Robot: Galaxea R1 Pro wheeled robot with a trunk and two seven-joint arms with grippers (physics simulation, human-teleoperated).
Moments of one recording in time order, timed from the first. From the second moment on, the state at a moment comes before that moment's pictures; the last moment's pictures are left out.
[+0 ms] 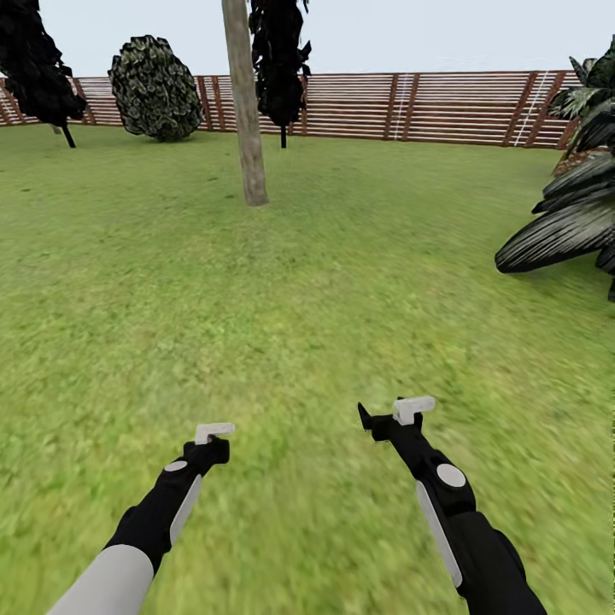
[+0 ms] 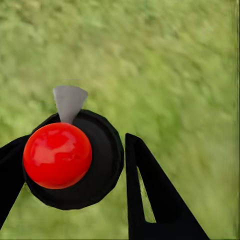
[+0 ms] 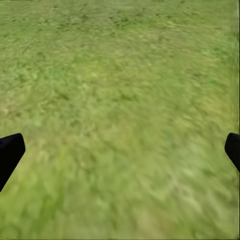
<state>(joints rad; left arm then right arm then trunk) -0.59 -0.02 0.03 -0.73 0.02 0.21 0.01 -0.36 0.03 0.08 -1.36 0.00 0.20 0.12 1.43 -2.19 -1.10</state>
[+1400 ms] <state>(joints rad) -0.59 -0.02 0.03 -0.73 0.02 0.21 0.01 -0.36 0.03 0.08 -1.35 0.00 0.20 0.12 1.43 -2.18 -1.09</state>
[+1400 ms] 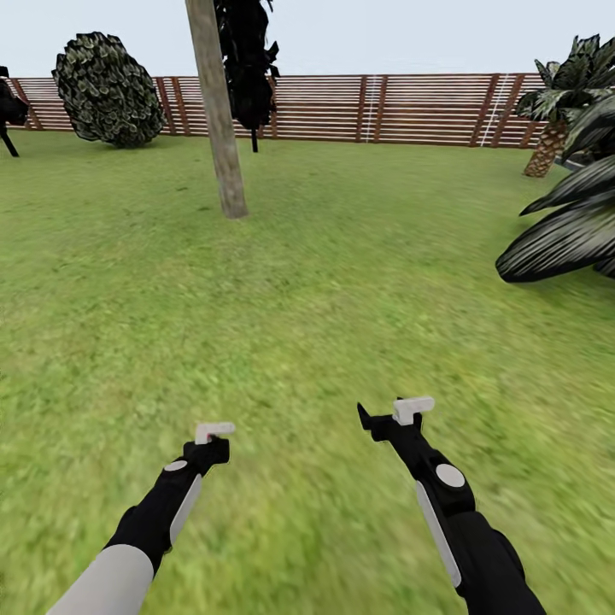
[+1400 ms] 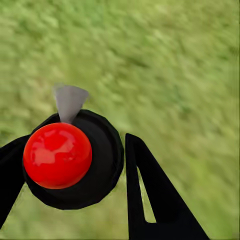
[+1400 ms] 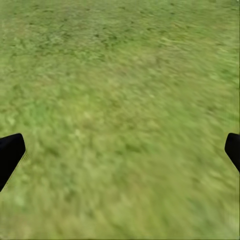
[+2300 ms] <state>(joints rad) -0.59 -0.02 0.03 -0.73 0.02 0.21 0.01 -0.36 0.03 0.08 -1.35 0.00 0.20 0.12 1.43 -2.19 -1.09</state>
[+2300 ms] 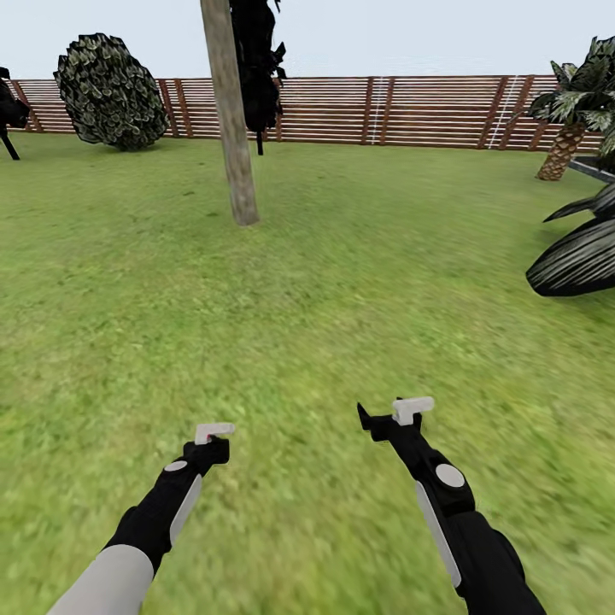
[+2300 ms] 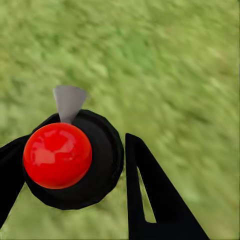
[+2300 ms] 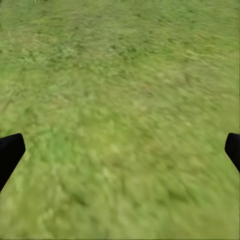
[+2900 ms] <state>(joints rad) -0.59 -0.02 0.03 -0.73 0.02 0.21 0.01 -0.36 0.03 0.08 -1.35 0.00 0.20 0.12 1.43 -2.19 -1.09</state>
